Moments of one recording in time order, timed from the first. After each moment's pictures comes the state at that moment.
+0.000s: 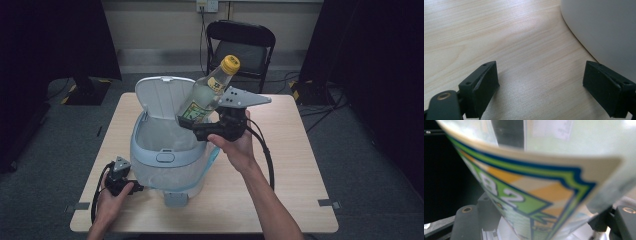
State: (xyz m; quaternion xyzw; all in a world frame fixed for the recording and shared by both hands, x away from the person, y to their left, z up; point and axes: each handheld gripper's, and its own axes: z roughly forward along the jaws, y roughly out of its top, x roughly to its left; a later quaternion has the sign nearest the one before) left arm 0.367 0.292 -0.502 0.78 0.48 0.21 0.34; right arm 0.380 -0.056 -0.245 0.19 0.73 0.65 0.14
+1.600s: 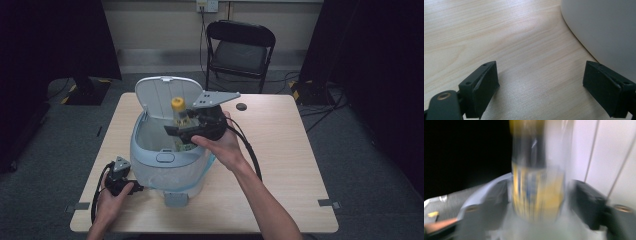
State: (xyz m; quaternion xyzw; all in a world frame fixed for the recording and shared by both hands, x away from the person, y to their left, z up) left arm 0.367 0.292 -0.502 0.78 0.48 0.21 0.34; right arm 0.400 -0.023 -0.263 0.18 0.78 0.59 0.08
